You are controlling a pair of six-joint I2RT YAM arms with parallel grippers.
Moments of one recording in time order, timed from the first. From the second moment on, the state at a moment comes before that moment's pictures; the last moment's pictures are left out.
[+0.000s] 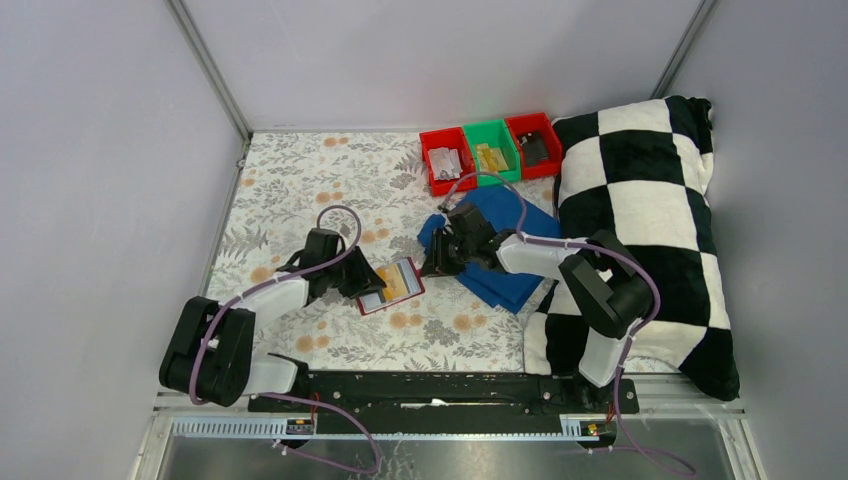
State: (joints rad) left arm -0.28 1.33 0.49 -0.07 0.41 -0.75; right arm 0.71 1.83 1.00 -0.02 -0.33 0.70
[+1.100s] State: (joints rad) left arm -0.28 1.24 0.40 0.04 0.37 -0.90; right arm 0.76 1.95 1.10 0.07 -0.42 0.77
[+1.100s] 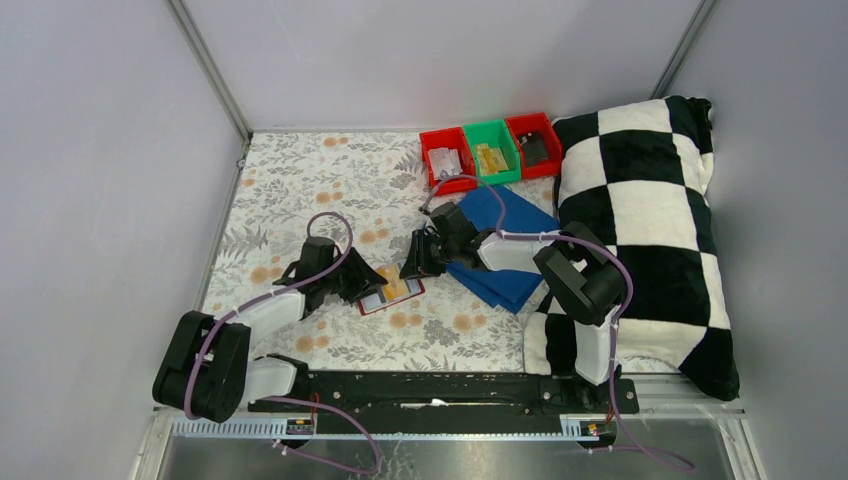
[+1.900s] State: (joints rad) left arm -0.28 1.25 0.39 0.08 0.37 -0.91; right arm 0.76 1.99 1.10 0.13 -0.47 0.82
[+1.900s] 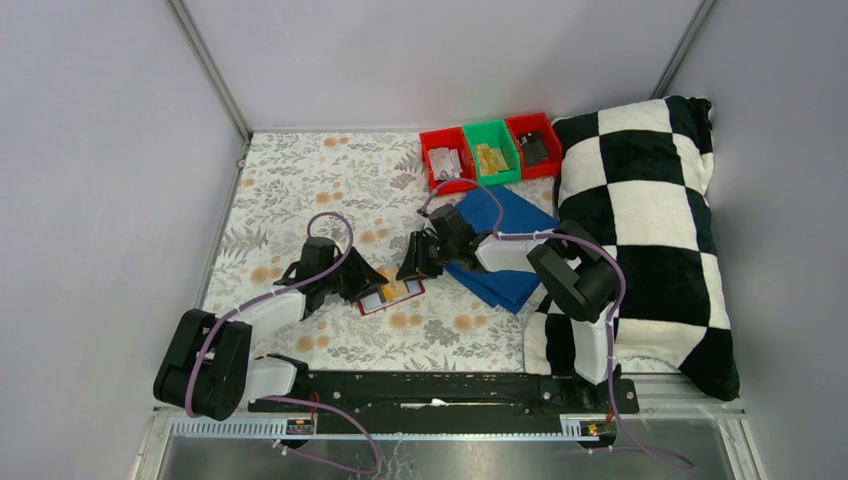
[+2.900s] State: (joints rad) left arm -0.29 1.26 0.39 0.10 0.36 -0.87; right arm 0.76 2.00 1.07 0.19 -0.49 0.86
